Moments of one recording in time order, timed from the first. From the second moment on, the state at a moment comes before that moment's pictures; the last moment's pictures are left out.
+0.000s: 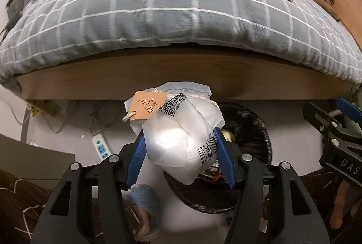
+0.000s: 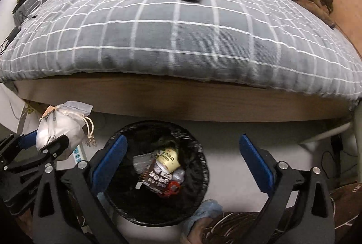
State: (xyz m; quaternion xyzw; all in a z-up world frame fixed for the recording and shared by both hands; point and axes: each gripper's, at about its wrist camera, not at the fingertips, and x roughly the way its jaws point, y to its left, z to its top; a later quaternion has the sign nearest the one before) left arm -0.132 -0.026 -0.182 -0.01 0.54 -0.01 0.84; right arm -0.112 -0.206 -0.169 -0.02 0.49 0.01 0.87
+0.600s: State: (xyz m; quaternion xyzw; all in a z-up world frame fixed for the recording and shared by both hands) left arm -0.122 -0.096 -0.176 0.03 0.52 -0.06 0.85; right arm -0.117 -0.276 -0.160 0.02 0.48 -0.05 0.88
